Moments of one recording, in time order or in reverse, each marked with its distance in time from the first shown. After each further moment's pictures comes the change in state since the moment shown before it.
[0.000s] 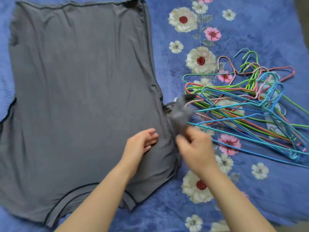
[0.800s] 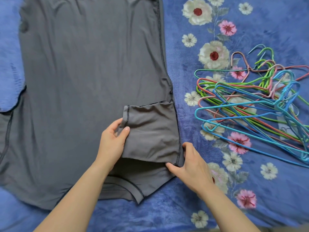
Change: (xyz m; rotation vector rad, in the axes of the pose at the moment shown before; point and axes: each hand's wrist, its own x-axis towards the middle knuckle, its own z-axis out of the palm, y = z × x) left_hand -0.004 -0.002 -0.082 0.169 0.262 0.193; right_hand -0.054 0.059 0.040 -0.492 -0.327 0.204
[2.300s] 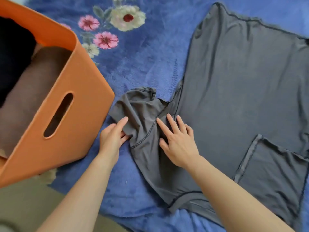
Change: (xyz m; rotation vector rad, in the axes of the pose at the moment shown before) left_hand 0.007 -0.063 -0.332 -0.741 0.551 -0.310; right_hand 0.047 -0.356 0.165 -0.521 -0.143 -0.748
